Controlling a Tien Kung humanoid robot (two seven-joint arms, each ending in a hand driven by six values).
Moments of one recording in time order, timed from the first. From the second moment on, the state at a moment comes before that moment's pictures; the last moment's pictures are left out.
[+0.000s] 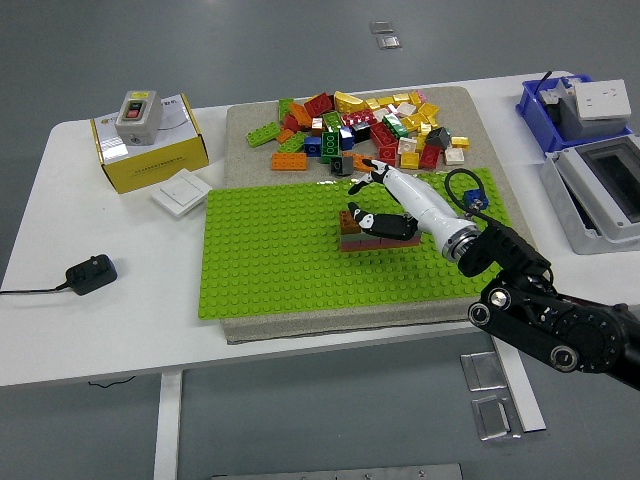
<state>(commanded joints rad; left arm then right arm) -0.04 0.05 -1.21 -0.18 1.02 0.08 0.02 0.65 -0.27 0.54 1.20 -1.52 -0.36 -0.05</state>
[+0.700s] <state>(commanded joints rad) 0.00 0.05 -1.26 -0.18 1.04 0.09 0.03 0.25 -0.35 1.03 1.28 -1.72 -0.45 -0.05</state>
